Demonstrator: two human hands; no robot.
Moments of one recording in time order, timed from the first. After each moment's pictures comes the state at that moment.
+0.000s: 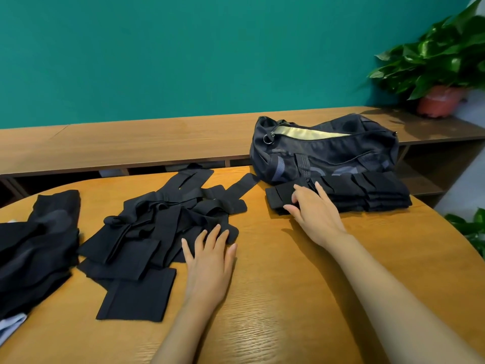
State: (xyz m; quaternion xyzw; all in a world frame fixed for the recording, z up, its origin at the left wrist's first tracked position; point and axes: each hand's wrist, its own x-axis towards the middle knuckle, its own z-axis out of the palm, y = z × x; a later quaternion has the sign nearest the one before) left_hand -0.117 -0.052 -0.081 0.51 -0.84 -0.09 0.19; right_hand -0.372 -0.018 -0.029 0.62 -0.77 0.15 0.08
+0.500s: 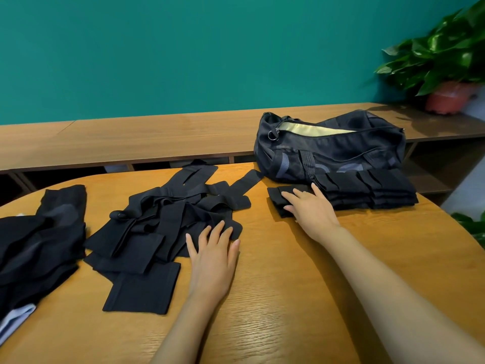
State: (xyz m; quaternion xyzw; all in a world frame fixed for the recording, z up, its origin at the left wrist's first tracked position) left_hand -0.117 -0.049 -0.075 0.51 -0.83 -0.11 0.18; right_hand -0.366 -0.035 -0.036 0.64 -0.77 0.02 0.07
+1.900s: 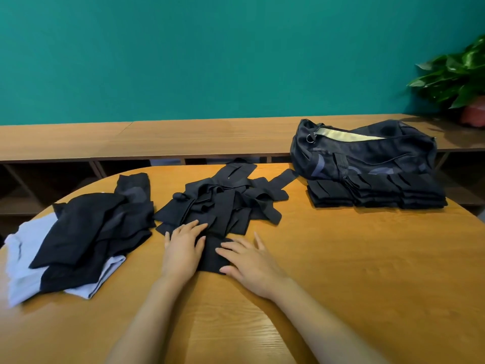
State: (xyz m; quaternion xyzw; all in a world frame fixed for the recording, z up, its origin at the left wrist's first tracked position) left_hand 0.042 -0.068 -0.060 0.59 -0.78 -0.11 0.20; right_hand -0.131 0.016 -0.054 0.80 -0.59 0.08 -0.10
